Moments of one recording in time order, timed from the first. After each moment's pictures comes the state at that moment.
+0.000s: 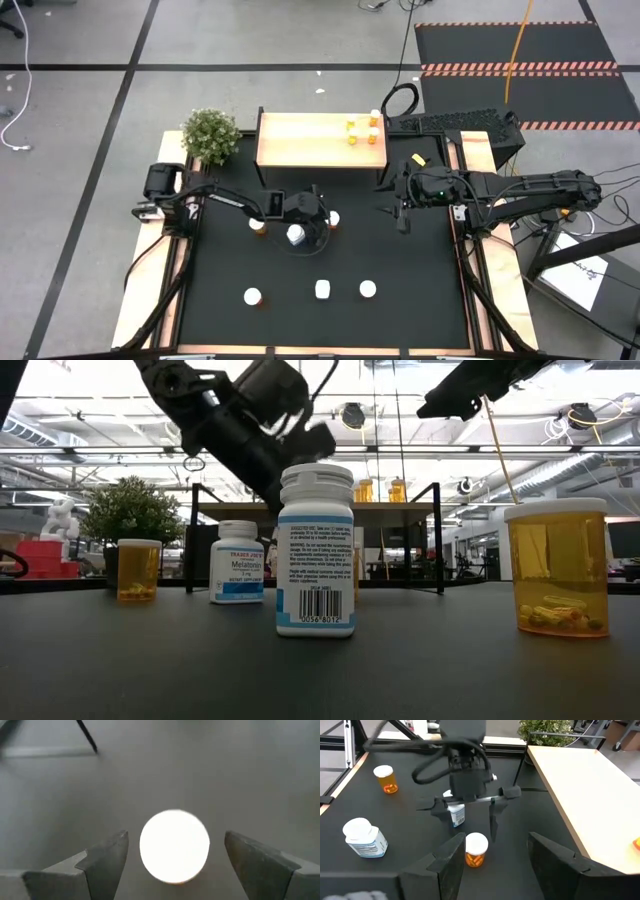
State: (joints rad) left arm 0.01 1.81 0.98 0.15 -0.09 0.05; right arm 0.00 0.93 0.76 -0.28 0.10 -0.02
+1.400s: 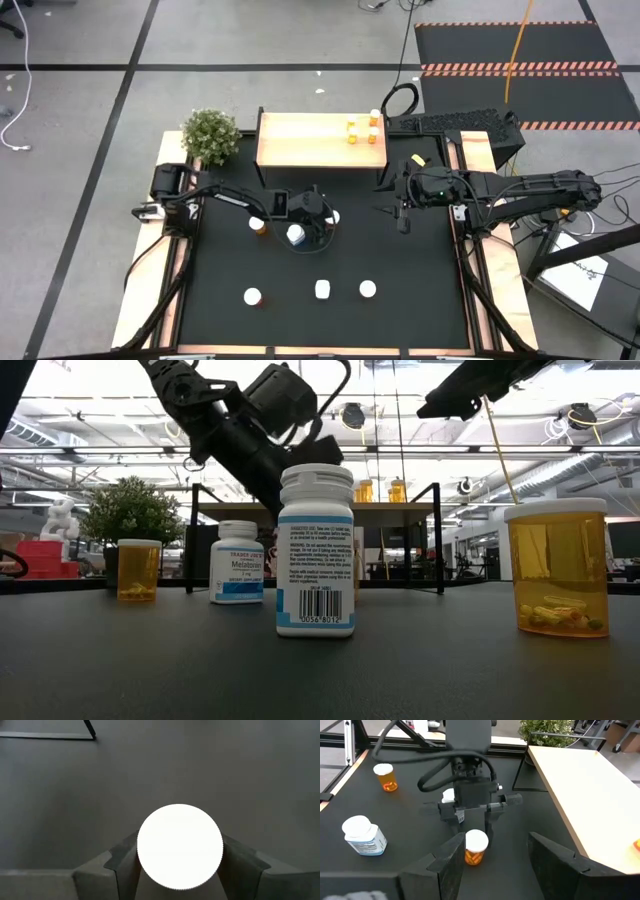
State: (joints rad) left arm 0.02 1.86 1.01 0.15 -0.08 -0.01; right arm 0.00 0.93 0.76 -0.29 0.10 -0.04
